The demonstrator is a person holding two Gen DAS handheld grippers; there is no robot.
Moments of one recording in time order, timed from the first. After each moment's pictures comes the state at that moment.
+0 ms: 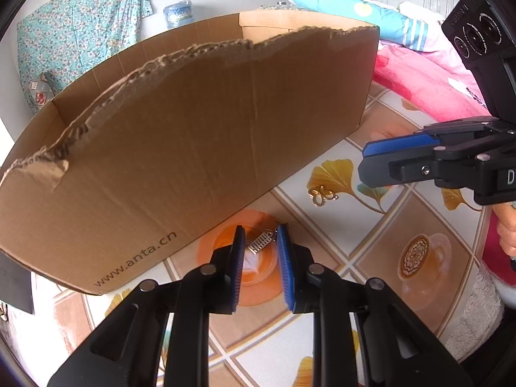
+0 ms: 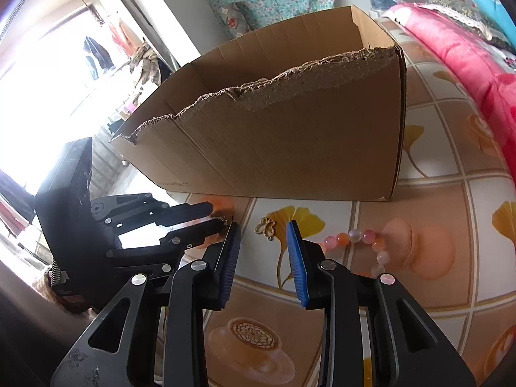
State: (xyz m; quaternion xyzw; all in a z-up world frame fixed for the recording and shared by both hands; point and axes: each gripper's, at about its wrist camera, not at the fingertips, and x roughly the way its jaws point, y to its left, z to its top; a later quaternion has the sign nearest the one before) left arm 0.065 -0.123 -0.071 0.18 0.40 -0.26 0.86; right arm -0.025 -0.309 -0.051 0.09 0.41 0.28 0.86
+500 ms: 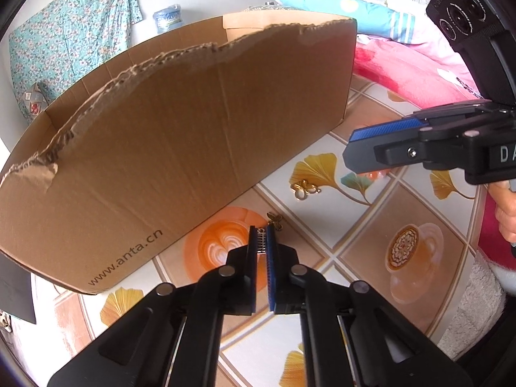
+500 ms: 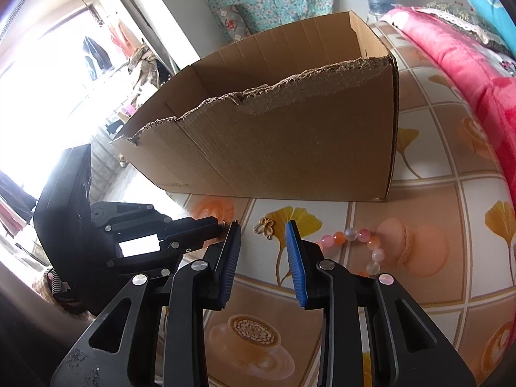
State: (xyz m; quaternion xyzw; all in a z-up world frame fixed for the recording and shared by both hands) left arm 0.050 -0.130 -0.074 0.19 0.39 -0.27 0.86; right arm -0.033 -0.314 -0.047 0.09 0.41 0.28 0.87
